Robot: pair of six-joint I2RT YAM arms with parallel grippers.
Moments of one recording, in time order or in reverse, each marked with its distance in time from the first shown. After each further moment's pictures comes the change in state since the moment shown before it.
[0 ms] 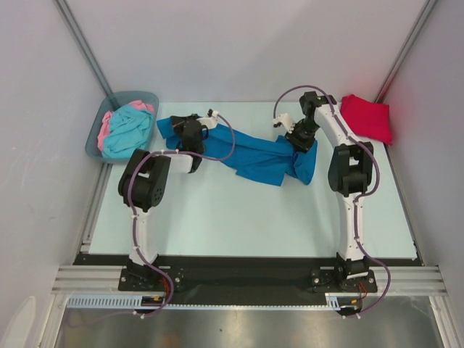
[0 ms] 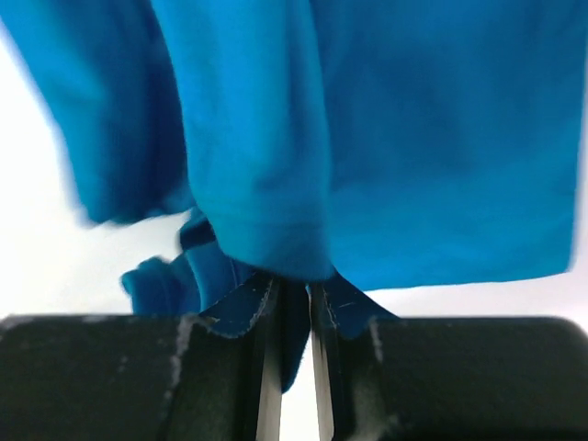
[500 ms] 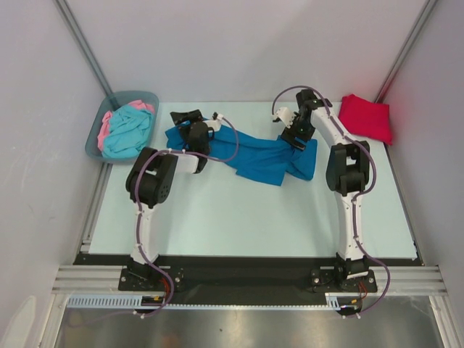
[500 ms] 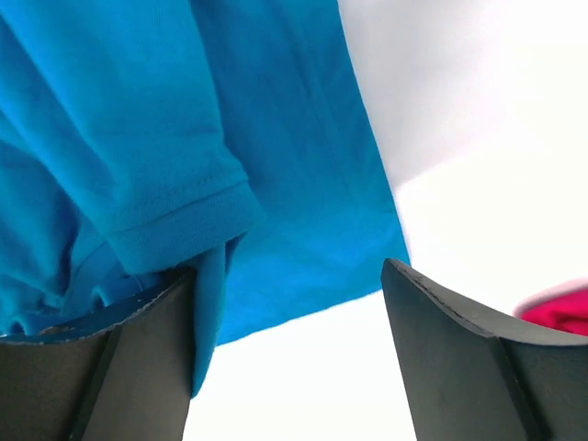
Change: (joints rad) left arm -0.033 0.089 0.059 0.014 -0.080 0.069; right arm 0.014 0.043 -0.008 0.301 0.229 0.037
